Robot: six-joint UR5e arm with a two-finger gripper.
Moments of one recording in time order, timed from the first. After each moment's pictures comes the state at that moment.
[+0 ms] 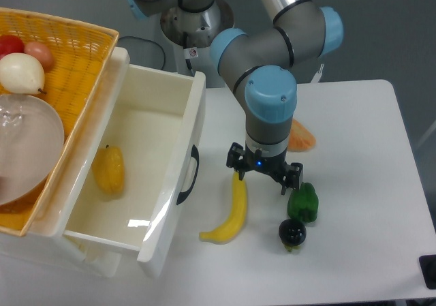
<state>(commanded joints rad) 2.50 -1.97 -1.50 -1.14 1.55 0.70</state>
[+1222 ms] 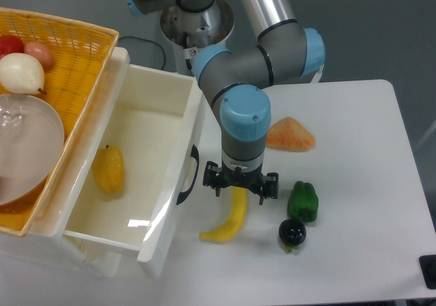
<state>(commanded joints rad) 2.42 -1.98 -1.51 -1.13 1.53 0.58</state>
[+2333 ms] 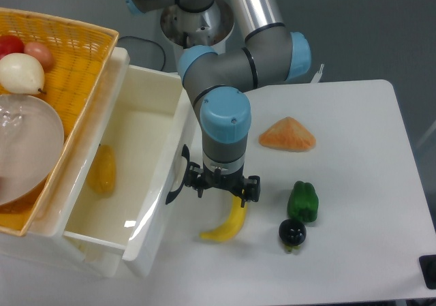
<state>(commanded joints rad) 2.36 -1.97 -1.52 -1.13 1.49 0.57</state>
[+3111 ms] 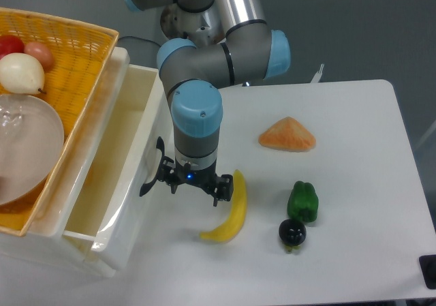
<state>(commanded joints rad) 2.31 -1.95 -1.53 -1.14 1.47 0.57</state>
